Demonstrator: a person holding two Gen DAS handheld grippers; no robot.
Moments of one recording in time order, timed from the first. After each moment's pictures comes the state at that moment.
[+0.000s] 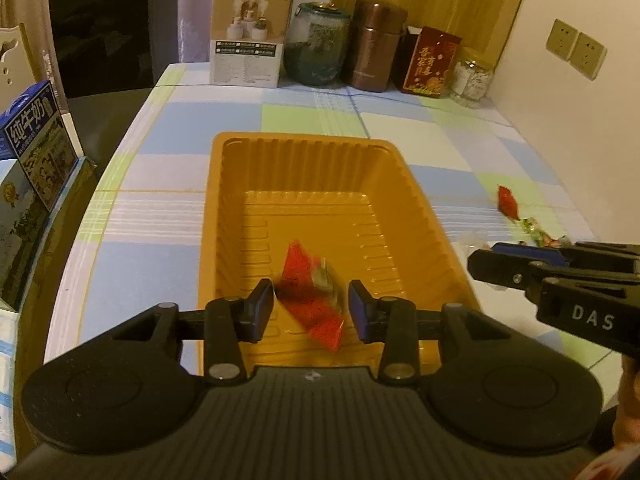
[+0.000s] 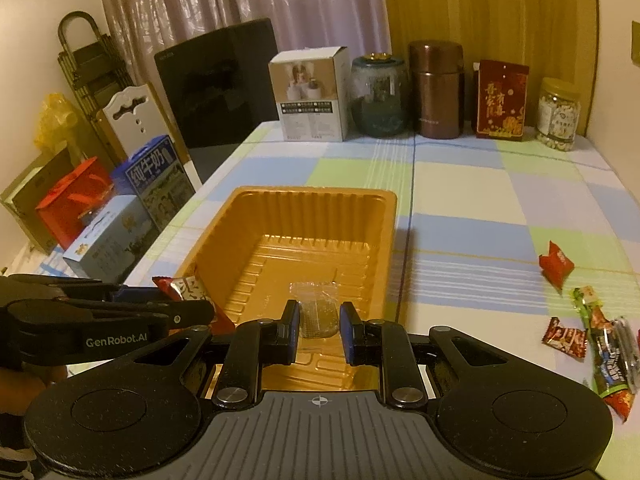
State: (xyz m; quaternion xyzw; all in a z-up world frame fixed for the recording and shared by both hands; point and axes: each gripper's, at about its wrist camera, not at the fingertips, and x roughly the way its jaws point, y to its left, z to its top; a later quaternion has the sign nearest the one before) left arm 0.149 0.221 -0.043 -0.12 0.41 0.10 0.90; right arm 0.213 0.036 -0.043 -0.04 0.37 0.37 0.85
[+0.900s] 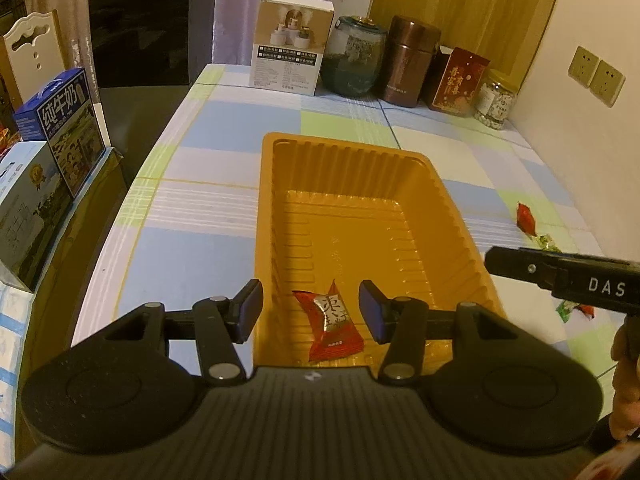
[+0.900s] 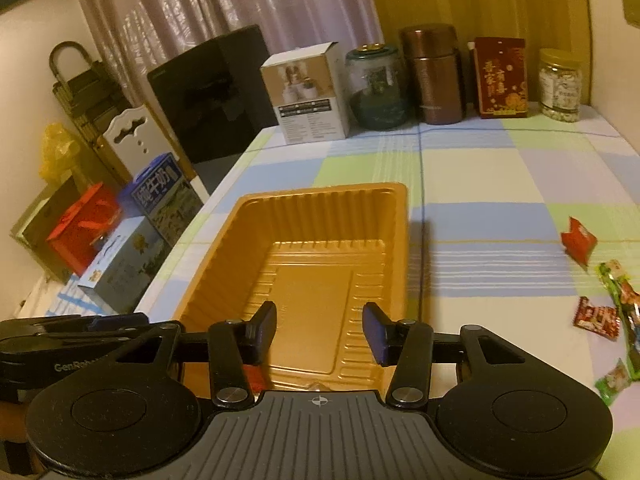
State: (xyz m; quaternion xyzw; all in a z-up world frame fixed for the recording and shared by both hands) left arm 0.118 0.243 -0.036 -0.14 0.38 0.13 0.90; right arm 0.221 0.030 -0.044 0.02 0.39 0.36 0.85
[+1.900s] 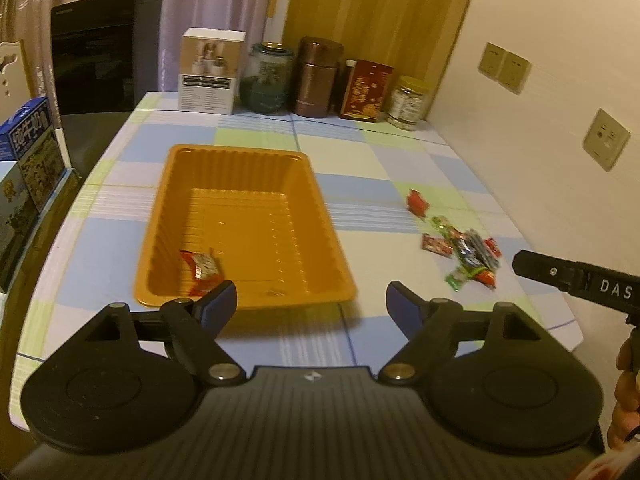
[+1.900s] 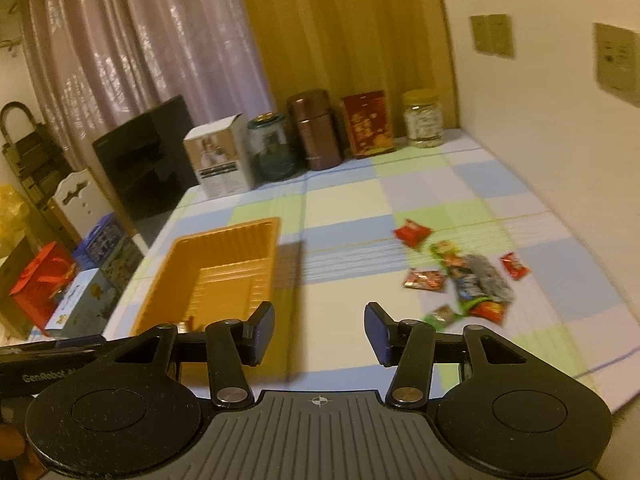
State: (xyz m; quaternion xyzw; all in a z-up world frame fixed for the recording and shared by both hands) left arm 0.063 0.118 0.012 -0.13 0.35 0.06 0.93; right arm 0.129 -0.127 0.012 0.06 0.33 0.24 0.91
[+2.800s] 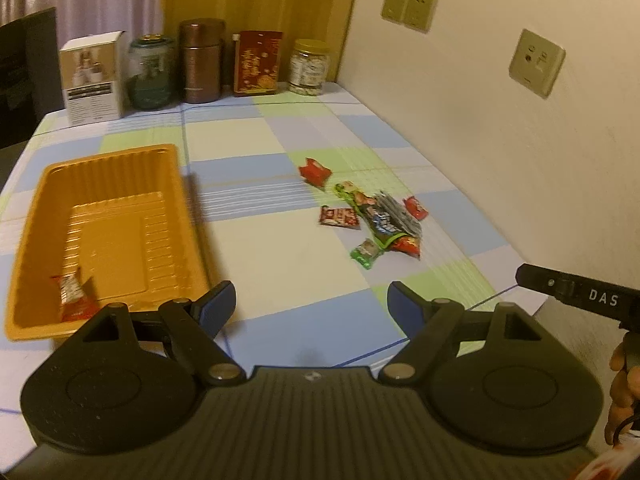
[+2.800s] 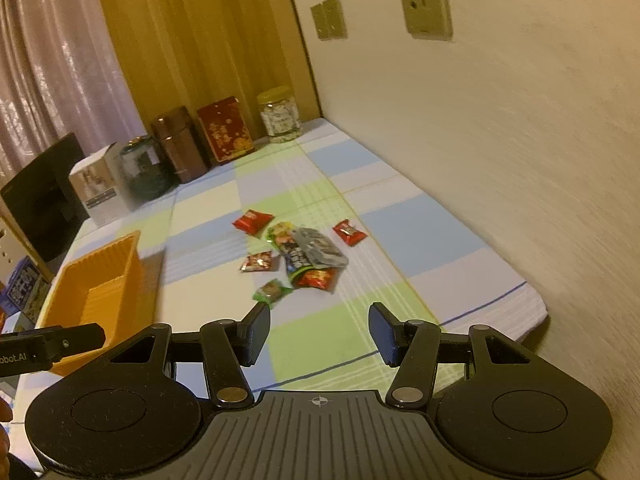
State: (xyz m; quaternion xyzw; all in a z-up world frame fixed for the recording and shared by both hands) left arm 0.123 0.013 -0.010 -0.07 0.37 -0.04 0.92; right arm 0.138 -0.257 -0.025 0.11 0.35 0.11 0.92
